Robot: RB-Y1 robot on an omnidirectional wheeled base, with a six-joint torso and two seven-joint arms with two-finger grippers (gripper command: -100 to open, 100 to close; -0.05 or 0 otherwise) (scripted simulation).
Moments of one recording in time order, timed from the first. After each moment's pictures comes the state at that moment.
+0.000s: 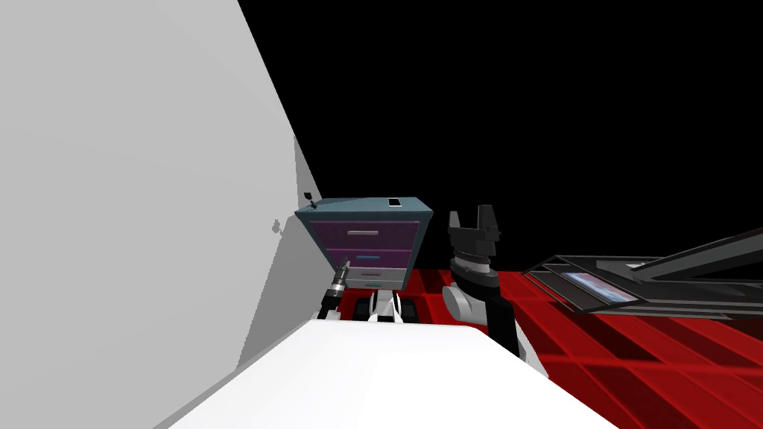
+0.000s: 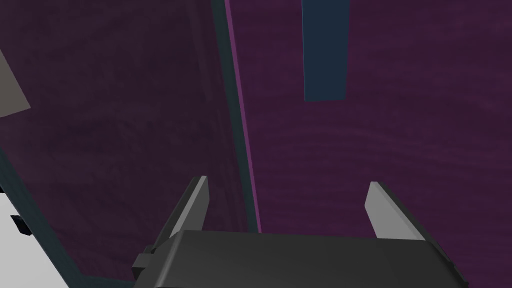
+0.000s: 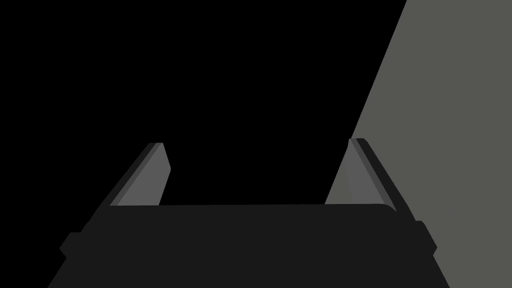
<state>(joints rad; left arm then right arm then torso) 0.25 0.13 -0.04 -1.13 -0.04 -0.84 0.04 0.45 -0.04 0.04 -2.38 -0.02 -0.57 0.09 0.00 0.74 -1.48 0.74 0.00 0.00</state>
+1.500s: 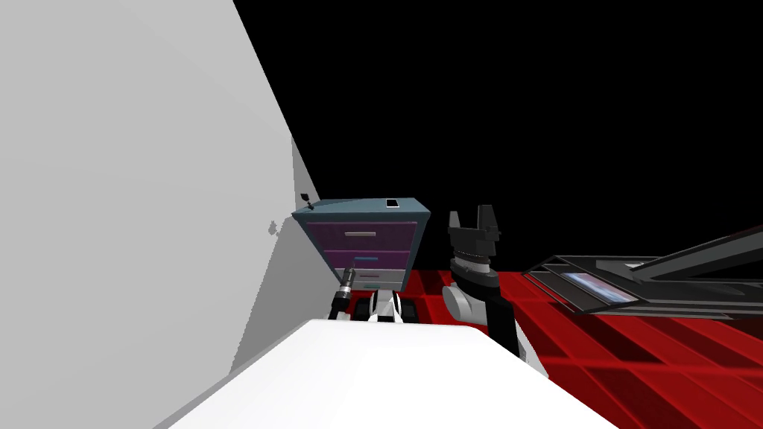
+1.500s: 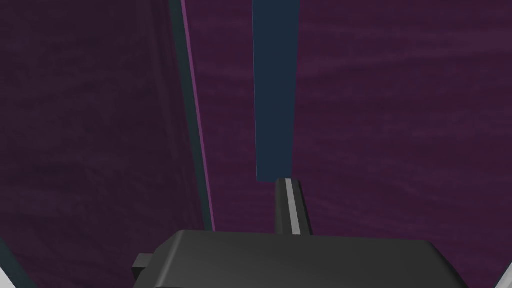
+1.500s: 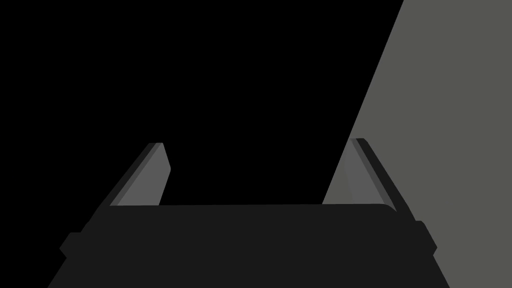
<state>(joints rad) 0.20 0.03 -0.04 -0.99 -0.04 -0.87 0.03 0.45 -0.04 0.04 -2.38 -0.02 -0.57 0.09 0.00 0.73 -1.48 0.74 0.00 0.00</state>
